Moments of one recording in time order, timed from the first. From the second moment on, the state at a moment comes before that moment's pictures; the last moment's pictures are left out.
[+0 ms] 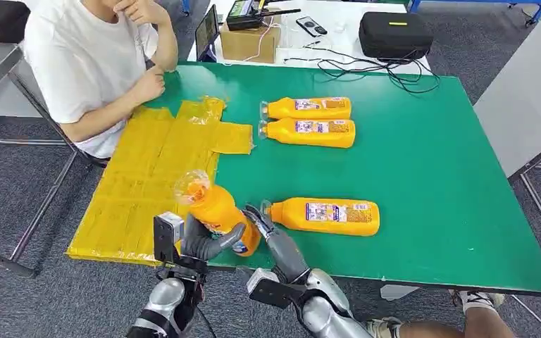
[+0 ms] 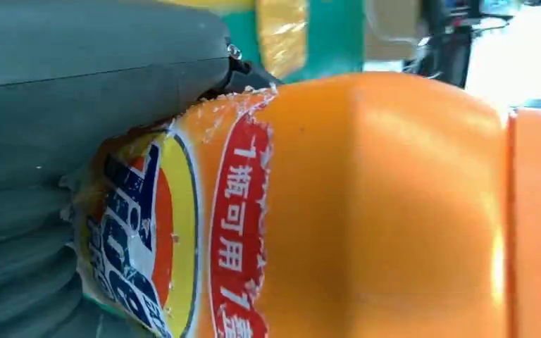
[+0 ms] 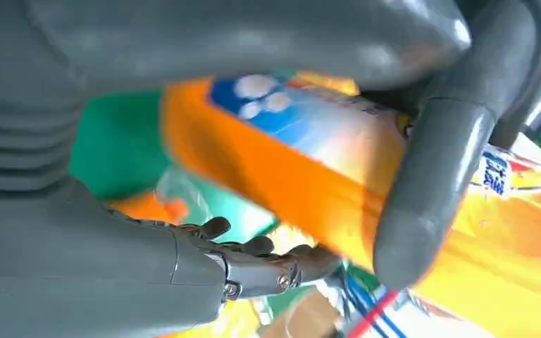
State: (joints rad) left arm -0.15 -0.25 -0.20 -1.10 -0.12 0.11 -0.48; right arm -0.25 0.13 0.59 -0.95 0.60 -0.33 -0.56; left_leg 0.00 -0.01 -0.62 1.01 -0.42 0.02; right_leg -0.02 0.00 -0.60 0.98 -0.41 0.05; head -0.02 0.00
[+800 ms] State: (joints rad) left arm -0.46 0.00 -0.19 -1.06 -0.75 0.13 -0.26; right arm -0.21 0.14 0.47 -1.05 0.58 -0.34 -0.64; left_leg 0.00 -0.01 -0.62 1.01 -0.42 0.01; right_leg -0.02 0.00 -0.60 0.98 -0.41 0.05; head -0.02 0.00
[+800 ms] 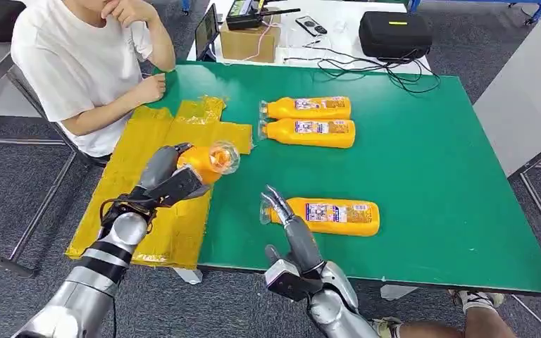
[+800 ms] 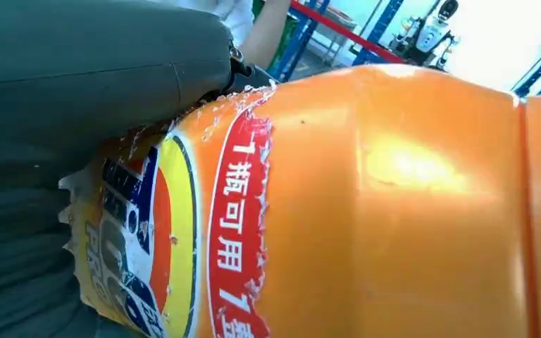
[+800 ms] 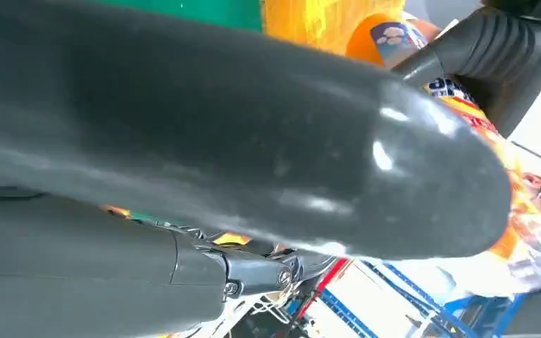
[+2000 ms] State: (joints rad) left arm -0.85 0.04 -0.28 -0.35 -1.05 -0.16 0.13; right arm -0.26 0.19 0.47 -1.03 0.47 -0.25 -0.69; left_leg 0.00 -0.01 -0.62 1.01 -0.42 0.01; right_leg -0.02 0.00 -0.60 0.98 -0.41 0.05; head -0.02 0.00
